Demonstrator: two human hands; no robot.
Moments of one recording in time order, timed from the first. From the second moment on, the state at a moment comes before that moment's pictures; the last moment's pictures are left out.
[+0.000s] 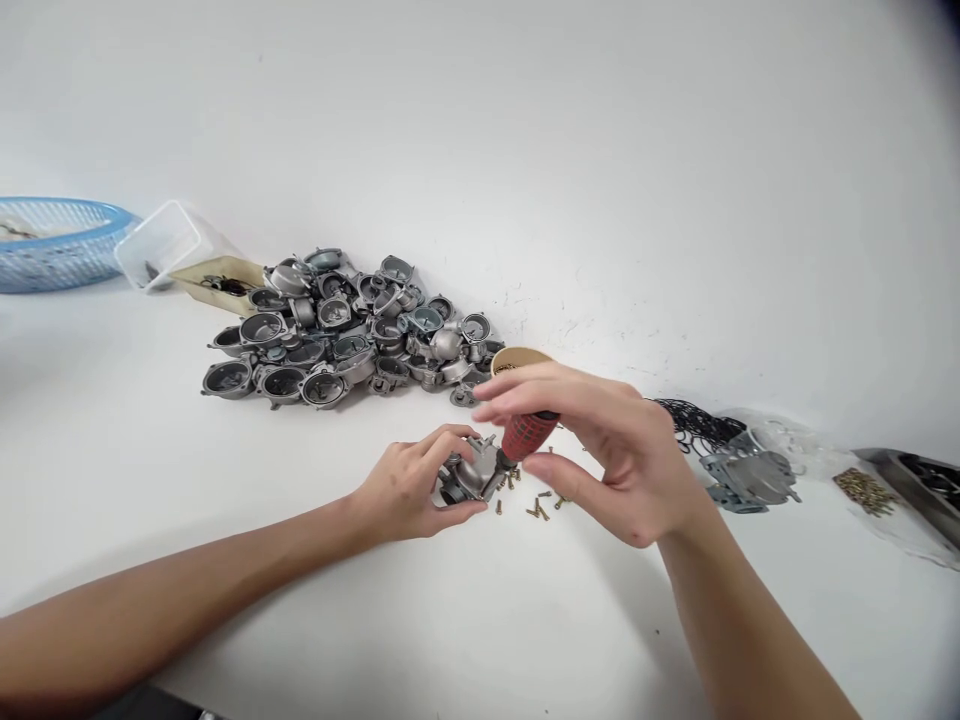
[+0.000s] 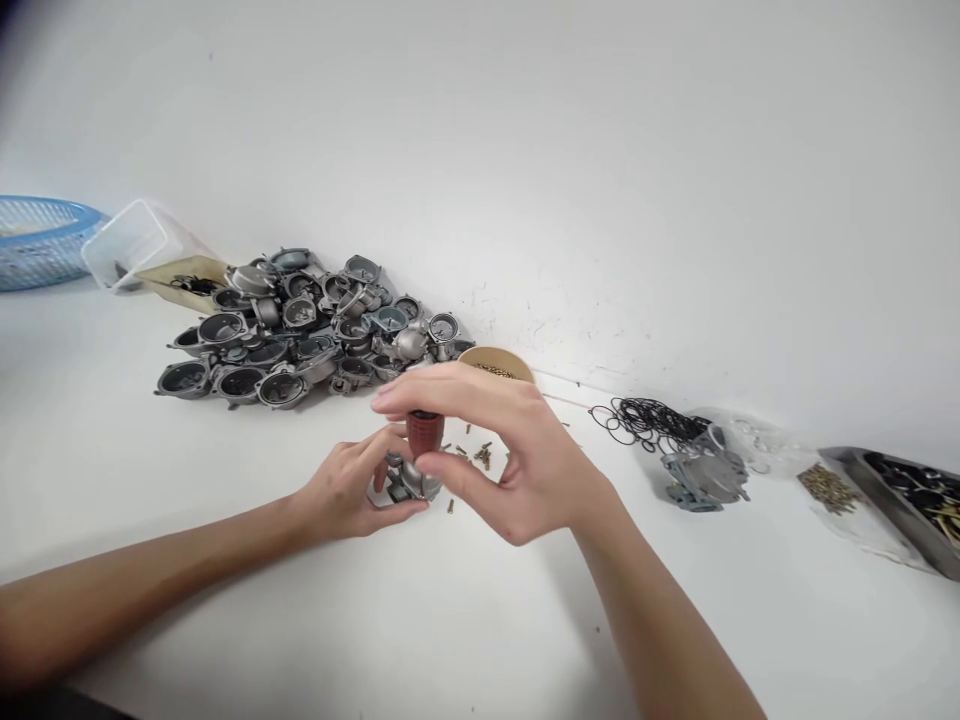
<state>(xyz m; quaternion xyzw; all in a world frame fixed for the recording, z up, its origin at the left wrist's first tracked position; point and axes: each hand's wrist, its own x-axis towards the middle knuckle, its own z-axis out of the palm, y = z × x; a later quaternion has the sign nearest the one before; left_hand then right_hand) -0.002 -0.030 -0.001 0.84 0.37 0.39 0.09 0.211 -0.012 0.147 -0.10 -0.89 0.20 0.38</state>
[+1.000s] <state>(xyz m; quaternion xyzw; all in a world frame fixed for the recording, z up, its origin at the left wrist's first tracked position) 0.001 -0.027 -0.013 0.83 0.38 0.39 0.12 0.205 -0.030 0.149 -0.24 -0.87 0.14 0.41</state>
